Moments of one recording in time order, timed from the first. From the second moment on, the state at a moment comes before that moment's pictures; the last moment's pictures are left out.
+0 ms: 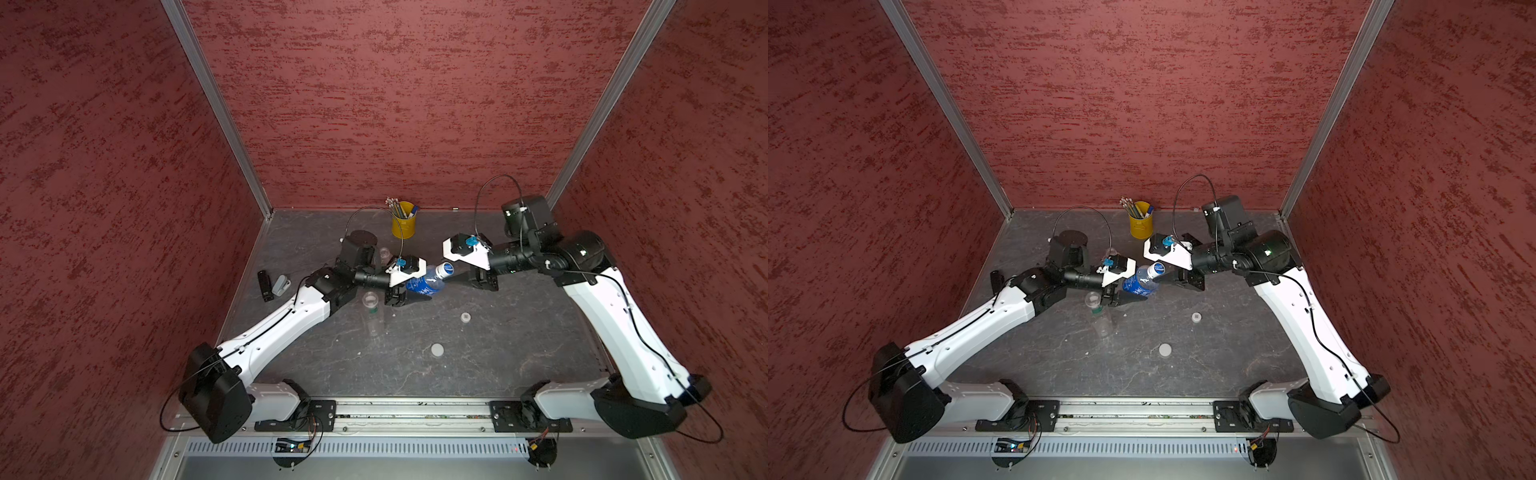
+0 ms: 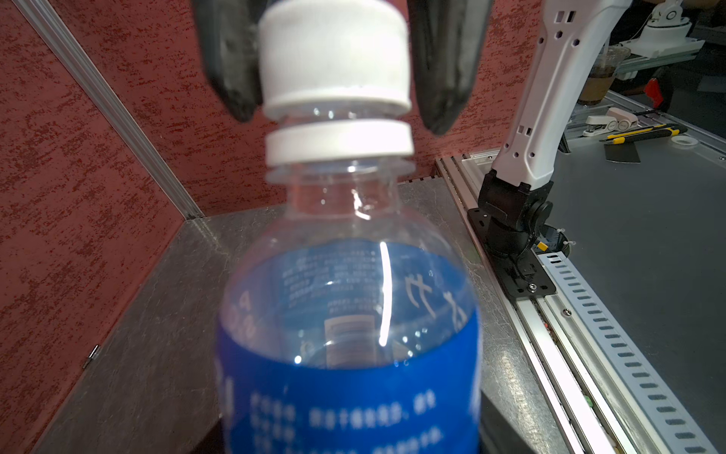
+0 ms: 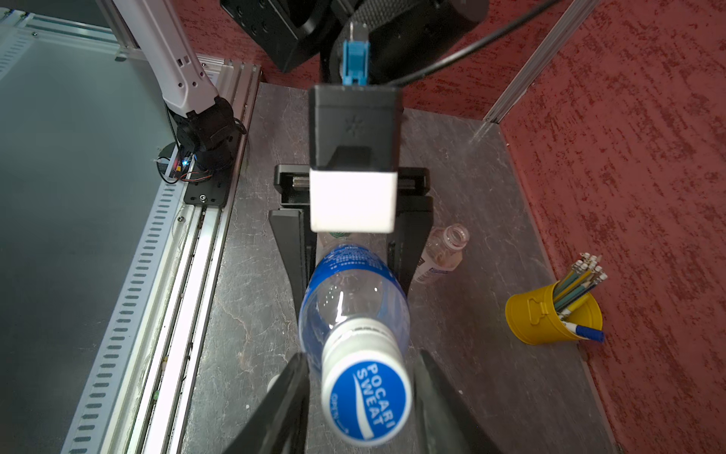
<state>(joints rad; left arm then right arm) -0.63 1.32 1.09 -0.21 0.86 0.53 0.51 1.35 1.79 -1.23 -0.68 -0.86</state>
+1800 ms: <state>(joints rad) -0.69 1.23 0.94 -0.06 0.58 0.60 0.51 1.06 1.55 -0.90 -0.38 -0.05</state>
